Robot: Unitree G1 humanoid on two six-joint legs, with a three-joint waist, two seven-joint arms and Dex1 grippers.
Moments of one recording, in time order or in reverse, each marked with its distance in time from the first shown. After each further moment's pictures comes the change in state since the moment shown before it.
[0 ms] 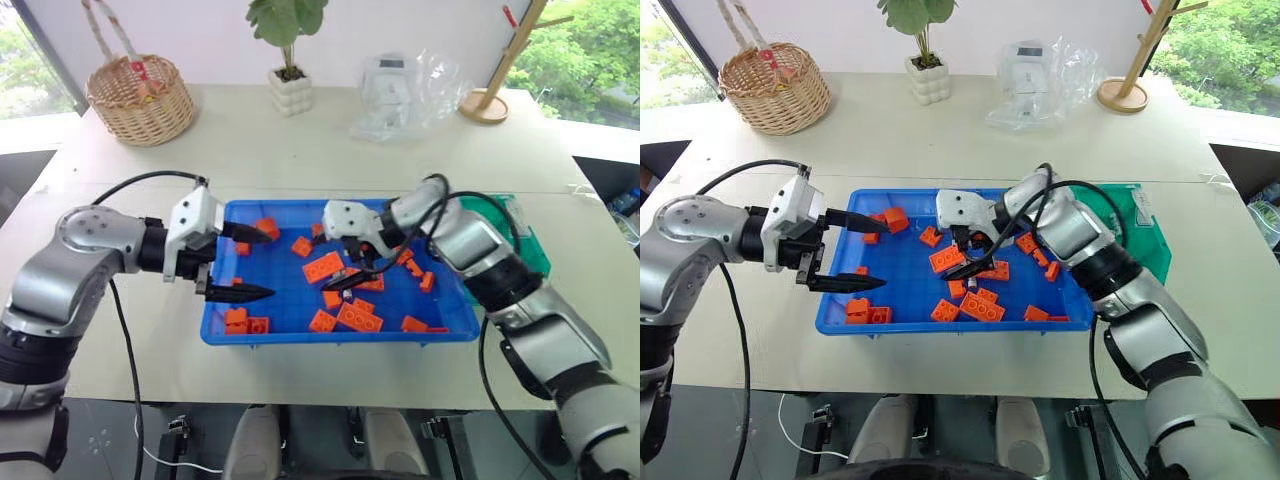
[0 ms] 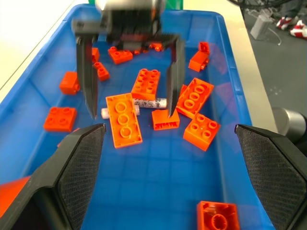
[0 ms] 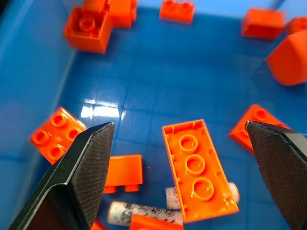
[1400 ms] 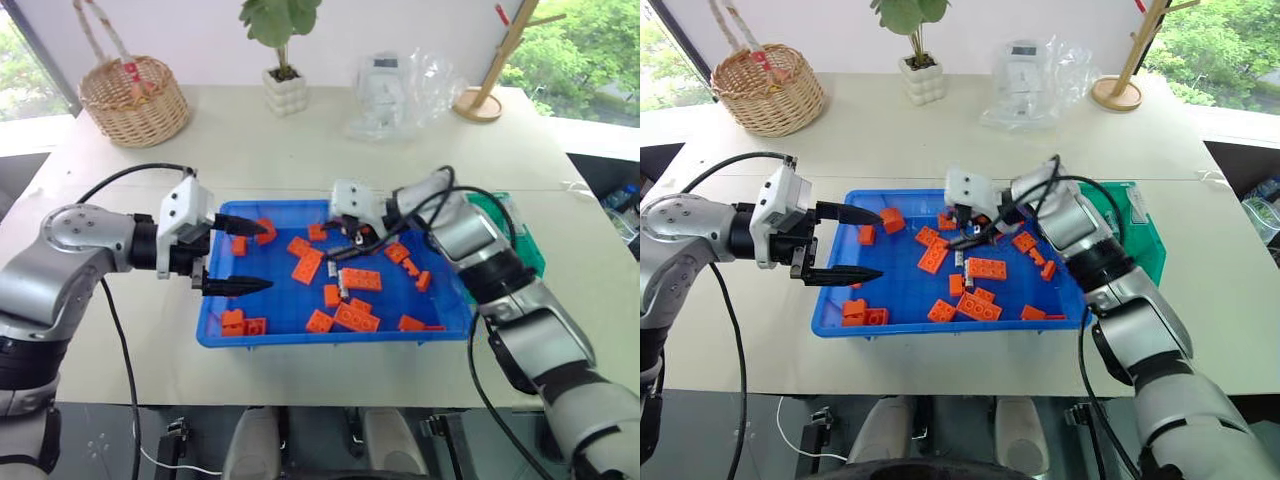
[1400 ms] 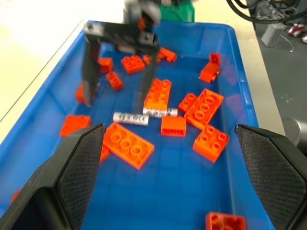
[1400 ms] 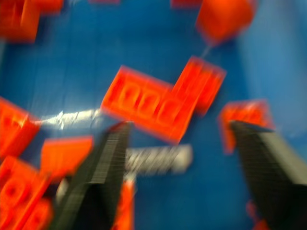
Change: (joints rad) left arm -0.013 0.005 0.021 -0.009 -0.041 0.015 0.043; right arm 0.100 -0.011 -0.135 -0.050 -0.067 0.120 -0.086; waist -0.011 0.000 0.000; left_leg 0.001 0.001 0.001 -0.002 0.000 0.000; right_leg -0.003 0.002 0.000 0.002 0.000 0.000
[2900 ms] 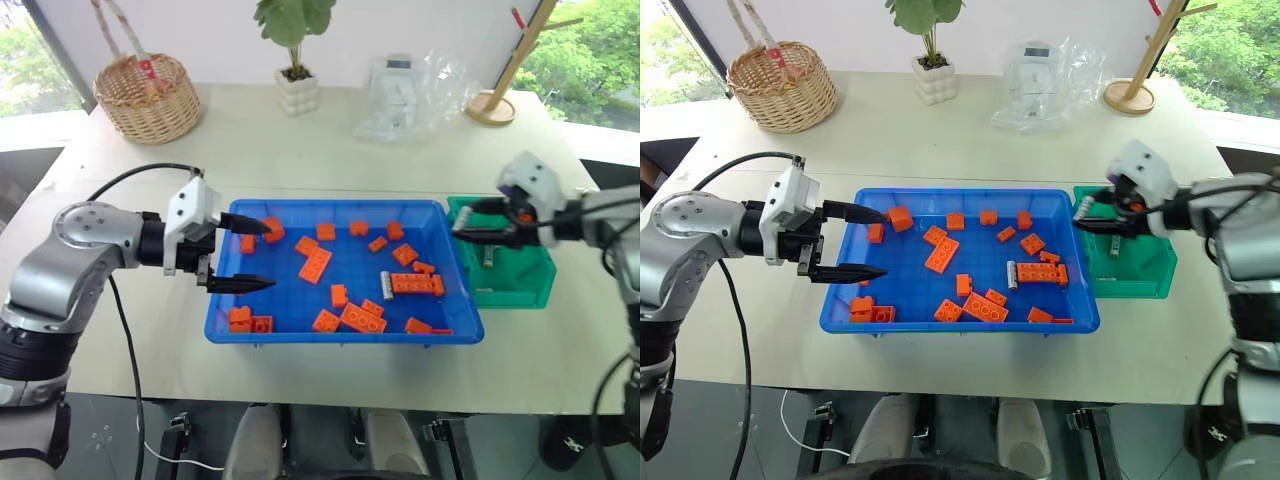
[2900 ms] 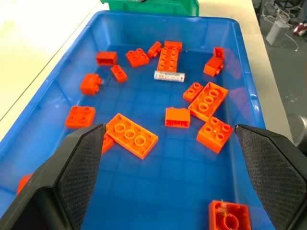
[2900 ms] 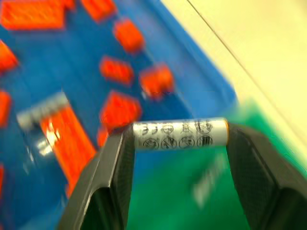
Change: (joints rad) left arm -0.028 -0.030 -0.034 0.055 0.044 -0.047 -0.029; right arm 0.357 -0.515 -0.532 -0.242 0.191 0.246 -0.064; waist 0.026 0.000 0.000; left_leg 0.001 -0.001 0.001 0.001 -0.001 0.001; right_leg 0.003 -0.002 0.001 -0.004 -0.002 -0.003
